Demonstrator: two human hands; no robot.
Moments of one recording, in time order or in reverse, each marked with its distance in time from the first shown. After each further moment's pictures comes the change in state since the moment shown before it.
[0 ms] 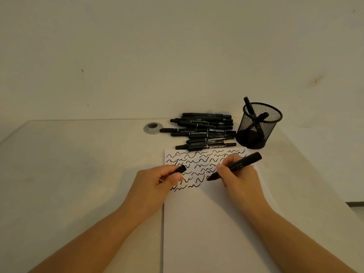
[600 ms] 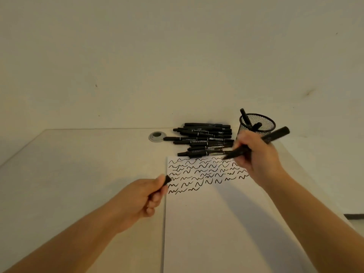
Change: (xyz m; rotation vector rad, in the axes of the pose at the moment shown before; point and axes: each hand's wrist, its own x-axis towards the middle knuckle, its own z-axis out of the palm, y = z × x) left_hand -0.024 0.031 -0.036 -0.551 -0.278 -0.473; right_hand 0.034 -0.056 -0.046 0.592 -0.164 -0.014
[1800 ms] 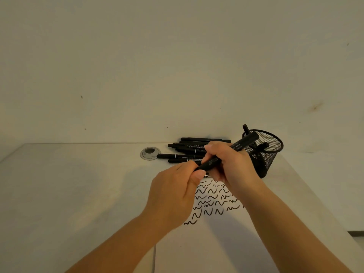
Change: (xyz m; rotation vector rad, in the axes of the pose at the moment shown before) left_hand 0.072 0.029 0.049 0.942 0.403 0.863; right_hand 0.036 0.004 0.046 -0.181 -0.007 0.123
